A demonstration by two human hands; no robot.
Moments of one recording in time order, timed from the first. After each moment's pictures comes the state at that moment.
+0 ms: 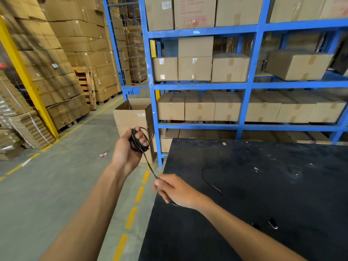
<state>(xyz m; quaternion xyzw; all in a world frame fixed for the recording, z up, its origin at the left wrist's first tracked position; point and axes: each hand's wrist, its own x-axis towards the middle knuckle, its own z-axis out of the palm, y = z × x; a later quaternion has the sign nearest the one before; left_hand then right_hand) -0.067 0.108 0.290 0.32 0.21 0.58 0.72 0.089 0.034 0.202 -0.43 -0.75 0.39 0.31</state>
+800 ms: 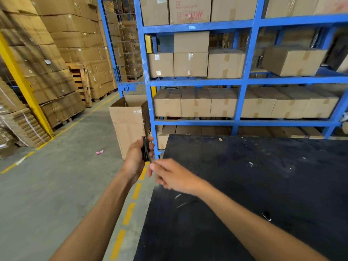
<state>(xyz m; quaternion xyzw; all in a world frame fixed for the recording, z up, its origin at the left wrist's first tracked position) -0.047 0.098 0.246 0.48 0.36 0.53 0.59 0.090 0.021 0.247 -0.43 -0.73 0.42 0.32</state>
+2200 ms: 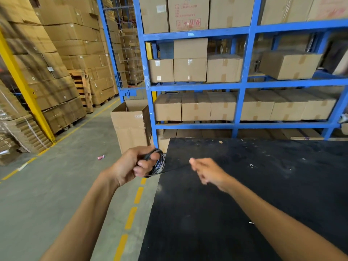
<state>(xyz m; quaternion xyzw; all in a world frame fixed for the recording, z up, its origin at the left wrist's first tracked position) -0.079 0.052 0.296 0.53 0.33 0.25 0.74 0.178 0.033 0.208 -0.57 -0.60 0.42 0.38</state>
